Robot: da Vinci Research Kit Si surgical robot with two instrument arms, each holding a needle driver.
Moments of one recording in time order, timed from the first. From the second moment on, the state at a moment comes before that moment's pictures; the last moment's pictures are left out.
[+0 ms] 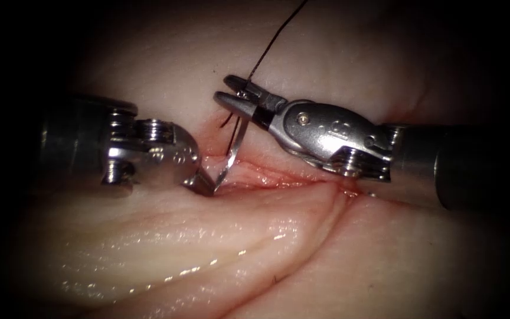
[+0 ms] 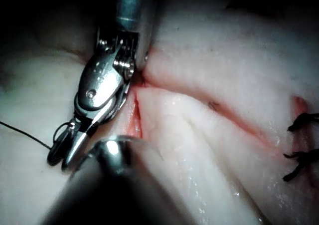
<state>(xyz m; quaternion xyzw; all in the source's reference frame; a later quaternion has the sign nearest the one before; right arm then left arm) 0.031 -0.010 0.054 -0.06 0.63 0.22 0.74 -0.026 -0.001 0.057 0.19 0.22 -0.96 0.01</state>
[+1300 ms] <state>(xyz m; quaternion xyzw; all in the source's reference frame) 0.031 -0.009 0.053 0.02 0.62 0.27 0.73 -0.024 -0.008 0.054 0.30 0.09 -0.95 -0.08</state>
